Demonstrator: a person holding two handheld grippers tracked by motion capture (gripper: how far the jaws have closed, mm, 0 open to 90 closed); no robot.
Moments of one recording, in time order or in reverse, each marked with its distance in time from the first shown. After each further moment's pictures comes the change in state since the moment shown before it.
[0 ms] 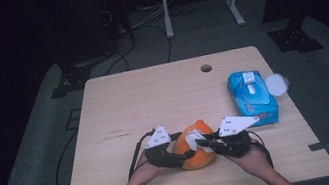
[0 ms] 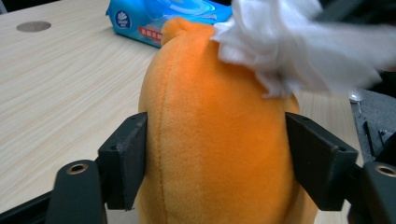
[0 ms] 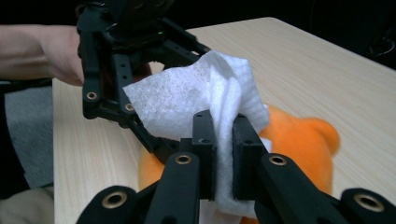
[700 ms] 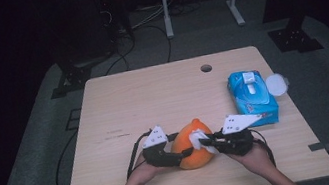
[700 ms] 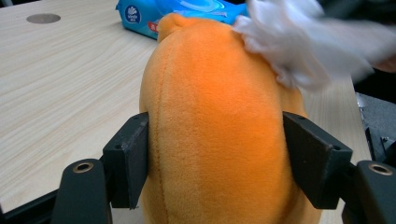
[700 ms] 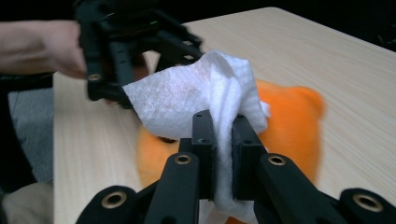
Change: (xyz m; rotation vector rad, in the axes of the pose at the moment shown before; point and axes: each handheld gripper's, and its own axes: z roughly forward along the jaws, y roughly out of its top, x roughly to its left) left arm 0.006 -0.006 -0.001 -0.008 0.010 -0.018; right arm -0.011 -0.010 -0.002 0.014 0.011 0.031
